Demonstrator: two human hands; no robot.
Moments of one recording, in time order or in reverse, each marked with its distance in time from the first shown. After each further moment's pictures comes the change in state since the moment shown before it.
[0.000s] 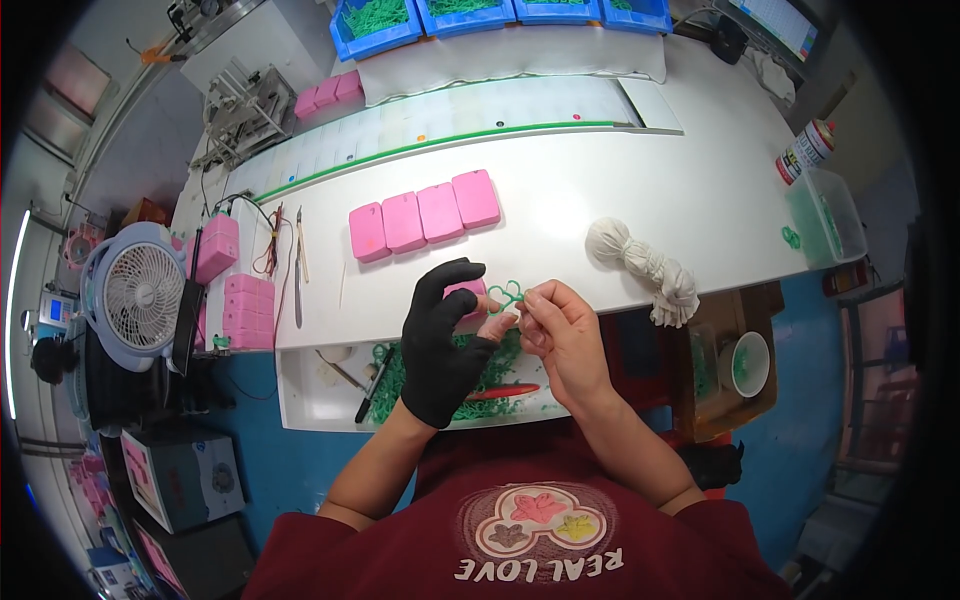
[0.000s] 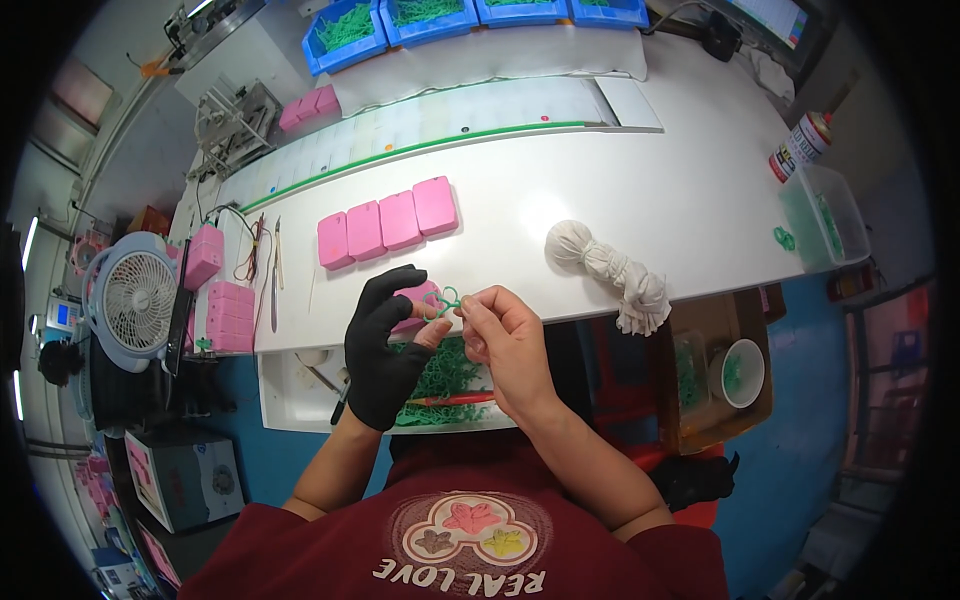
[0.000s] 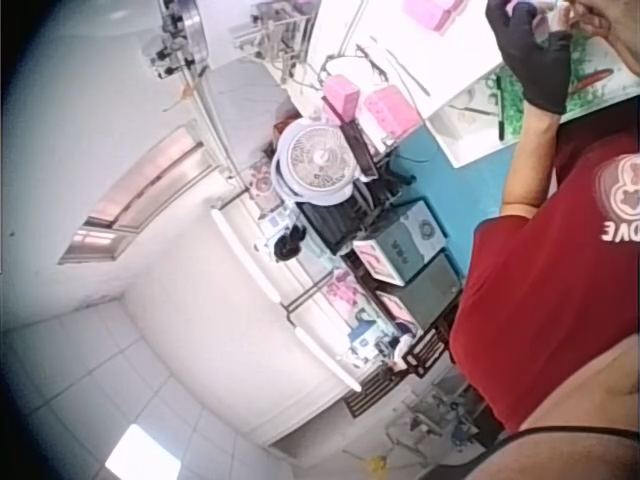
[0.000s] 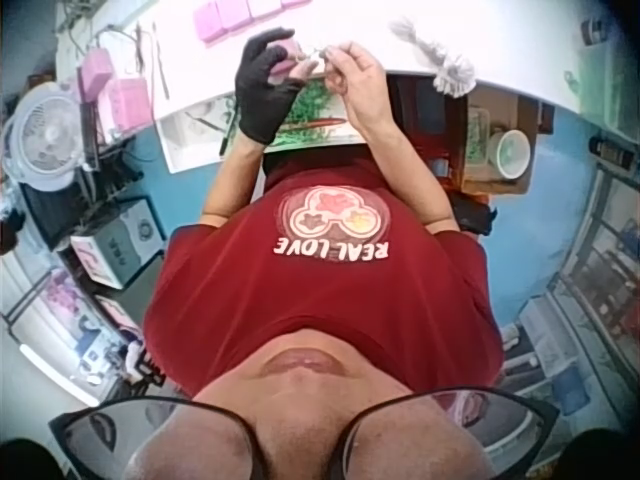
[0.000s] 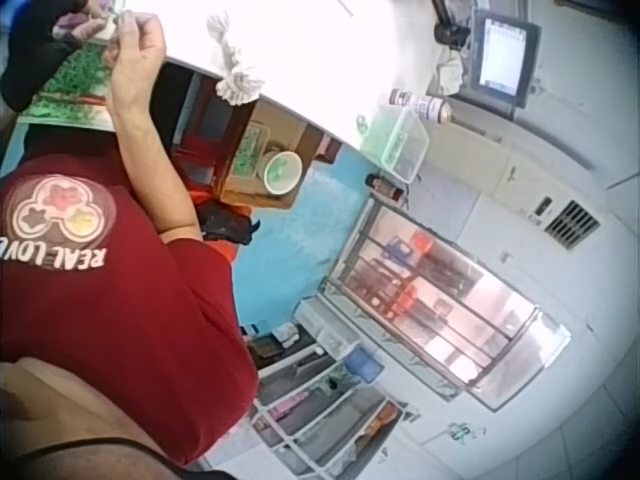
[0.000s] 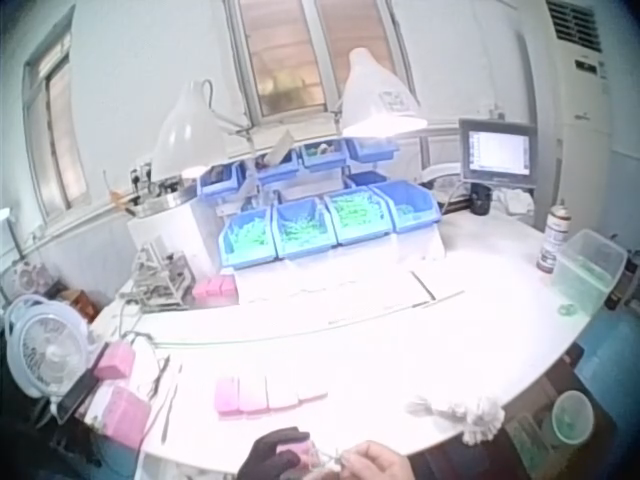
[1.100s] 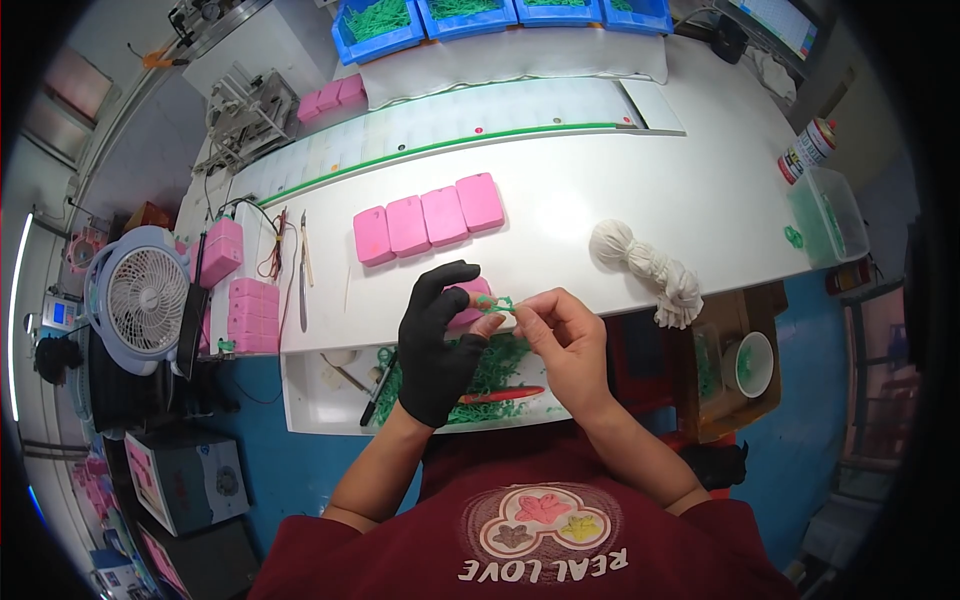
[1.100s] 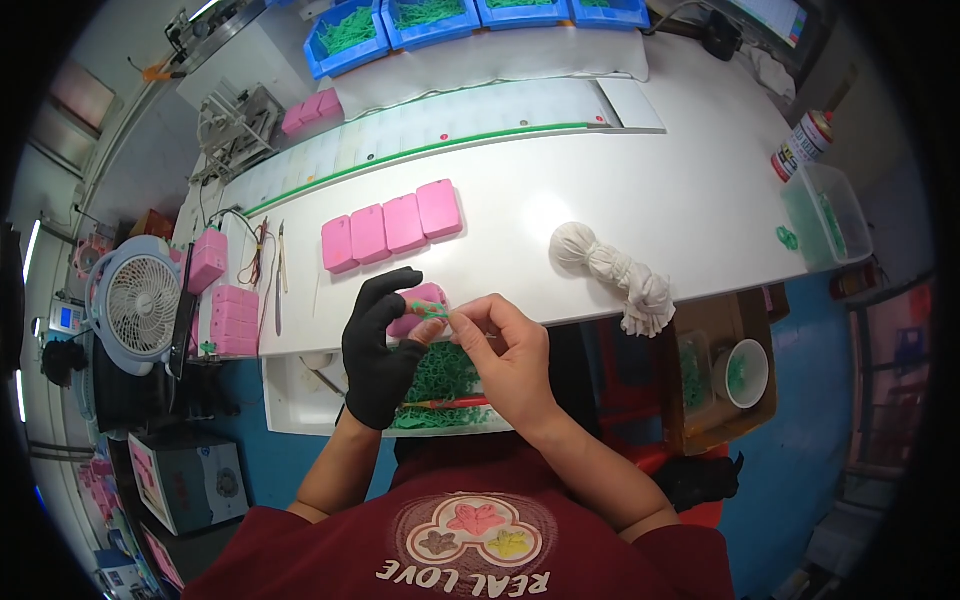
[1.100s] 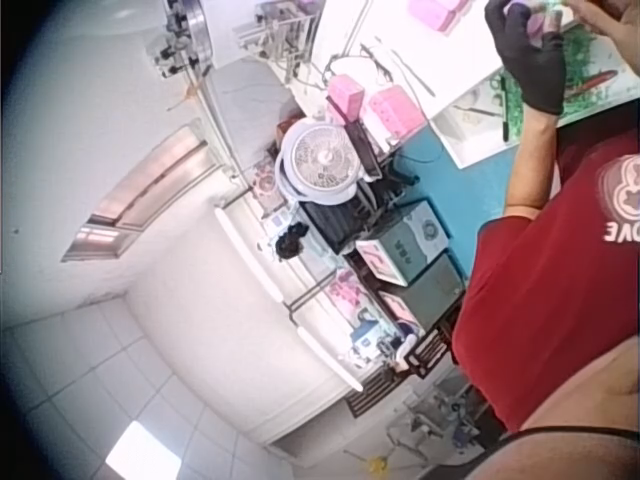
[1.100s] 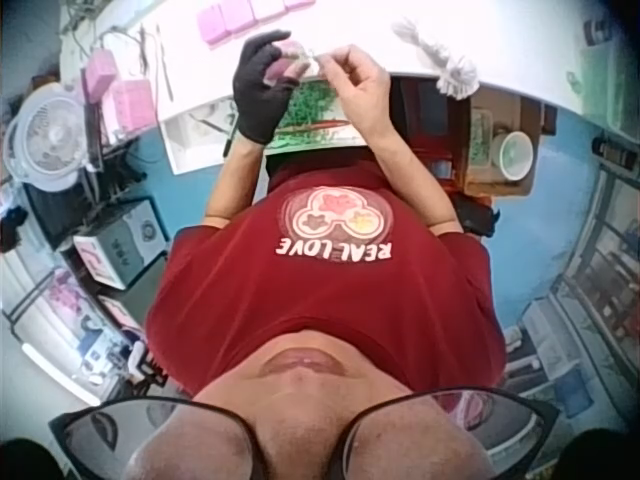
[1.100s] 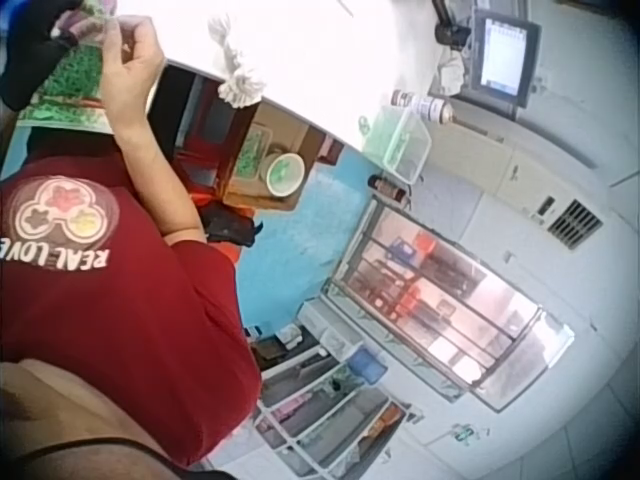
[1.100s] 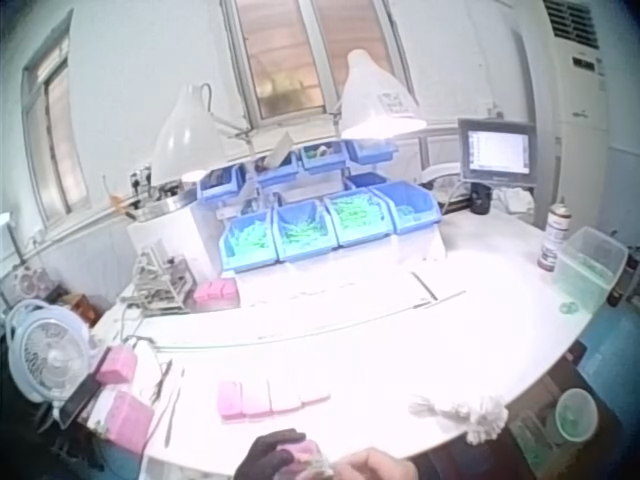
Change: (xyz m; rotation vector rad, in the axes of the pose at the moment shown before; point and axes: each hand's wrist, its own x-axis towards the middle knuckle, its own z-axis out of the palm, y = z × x) left_hand 0.000 -0.011 -0.005 -0.036 -0.006 -0.012; right_hand -0.009 -0.001 0.004 -0.491 -0.025 -0.283
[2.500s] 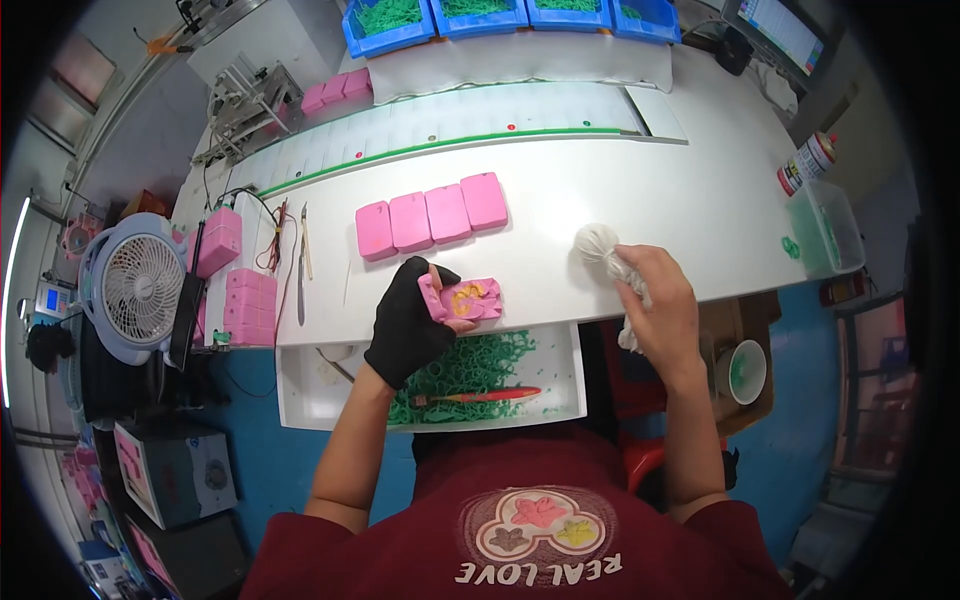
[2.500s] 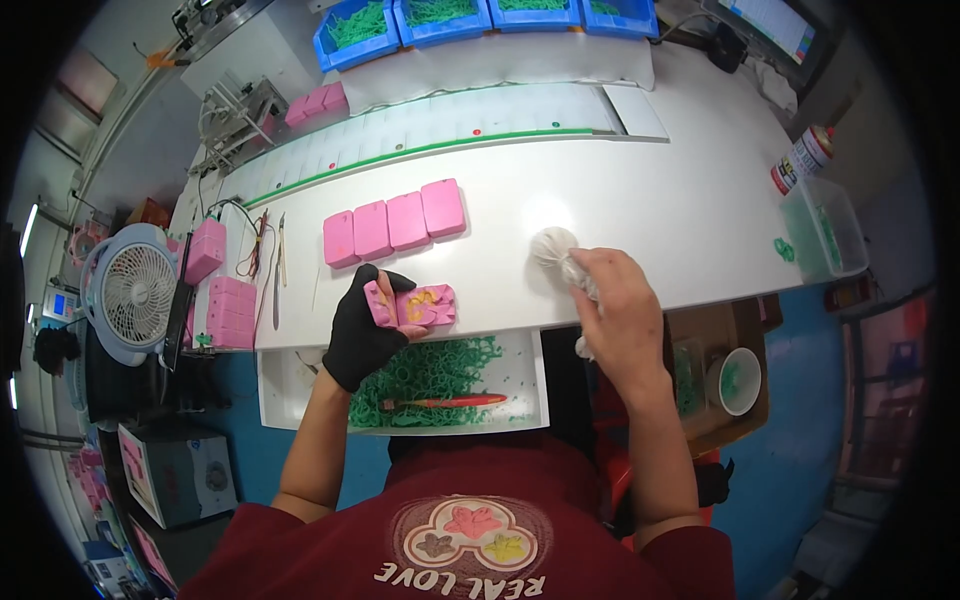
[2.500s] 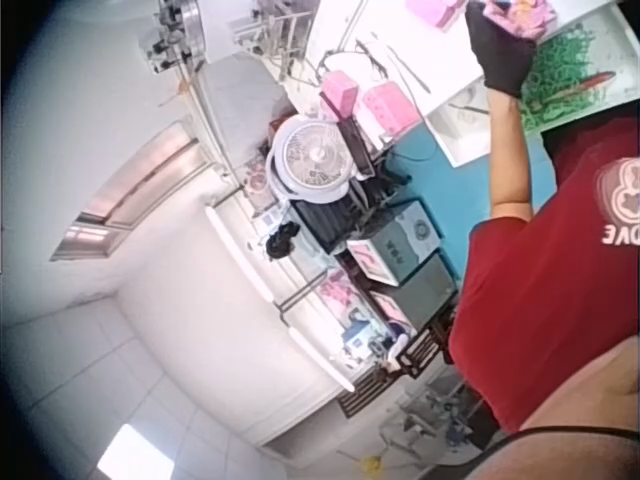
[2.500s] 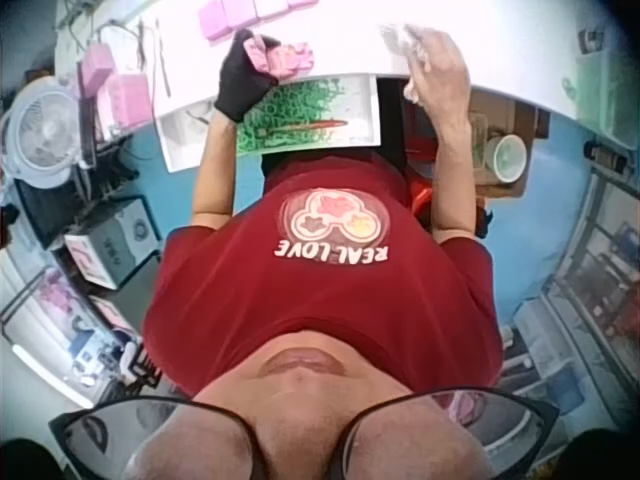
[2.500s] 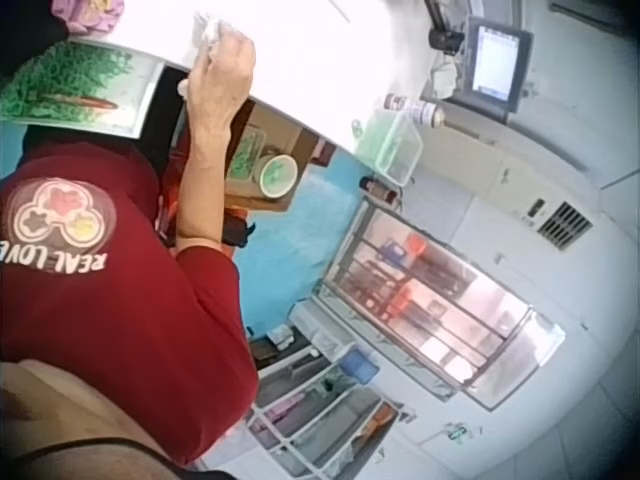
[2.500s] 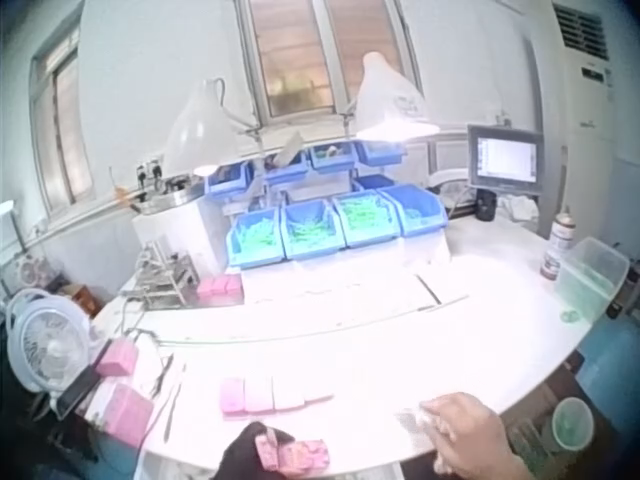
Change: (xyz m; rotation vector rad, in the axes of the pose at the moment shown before) left_hand 0.007 -0.064 -0.016 0.038 -0.185 -0.110; right_hand 0.030 -0.029 -0.100 -1.174 0.042 -0.451
